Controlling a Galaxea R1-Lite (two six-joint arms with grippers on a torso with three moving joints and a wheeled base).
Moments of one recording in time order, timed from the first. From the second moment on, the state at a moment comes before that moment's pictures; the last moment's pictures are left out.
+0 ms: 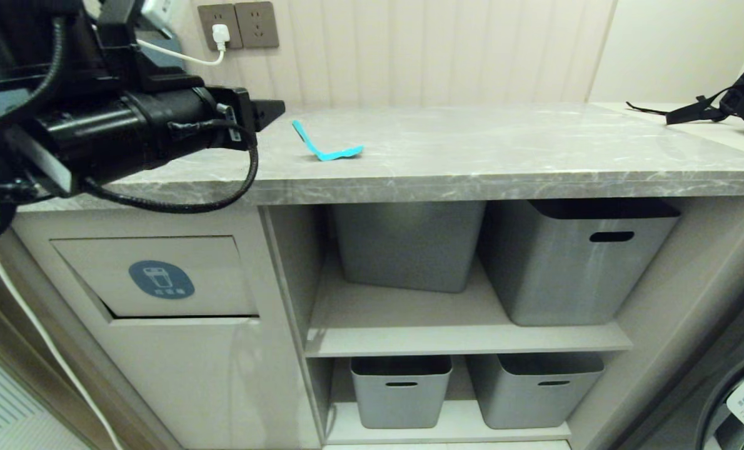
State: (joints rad) left arm -0.45 1.61 -1.34 -0.33 0.11 0.10; right arm -0.01 0.00 -0.07 0.18 -0.03 0.04
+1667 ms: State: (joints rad) left arm -0.45 1.93 -1.66 -0.21 0.14 0.09; right arm -0.01 0.00 -0.07 0.18 -0.03 0.04
